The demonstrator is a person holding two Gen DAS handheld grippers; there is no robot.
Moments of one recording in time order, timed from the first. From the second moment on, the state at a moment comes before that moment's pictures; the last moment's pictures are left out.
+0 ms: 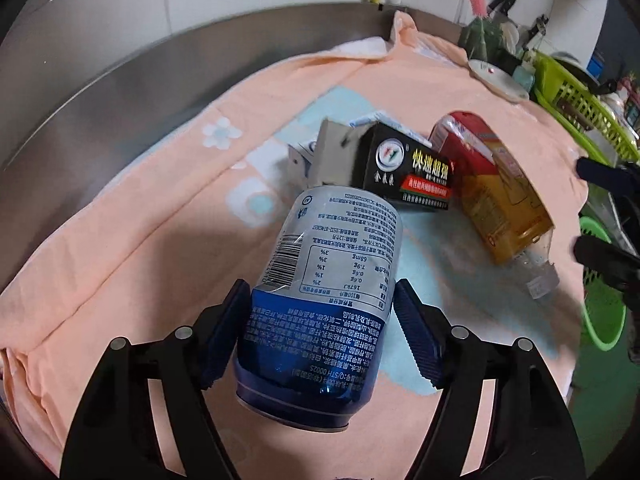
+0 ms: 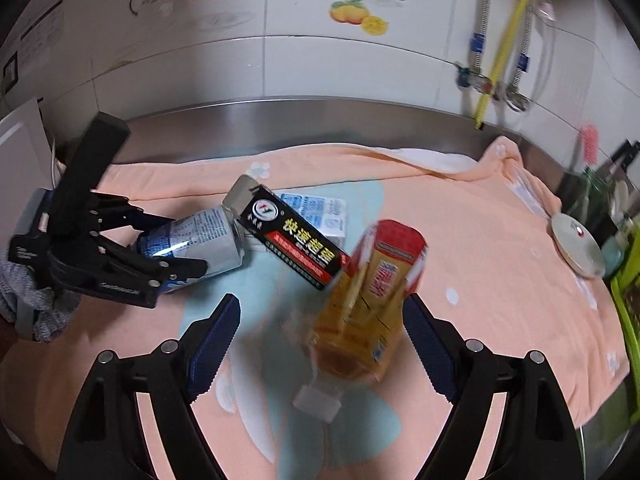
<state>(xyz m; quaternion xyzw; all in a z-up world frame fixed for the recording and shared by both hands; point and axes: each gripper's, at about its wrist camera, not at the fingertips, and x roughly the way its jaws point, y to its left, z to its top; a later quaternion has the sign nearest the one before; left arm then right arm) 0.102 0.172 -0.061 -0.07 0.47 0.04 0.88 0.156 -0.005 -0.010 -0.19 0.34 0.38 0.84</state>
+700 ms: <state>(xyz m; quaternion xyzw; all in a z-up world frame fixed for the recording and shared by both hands) 0.042 0.227 -0.029 -0.12 0.42 0.09 0.89 0.165 0.105 -0.053 -0.34 0.33 0.42 0.78</state>
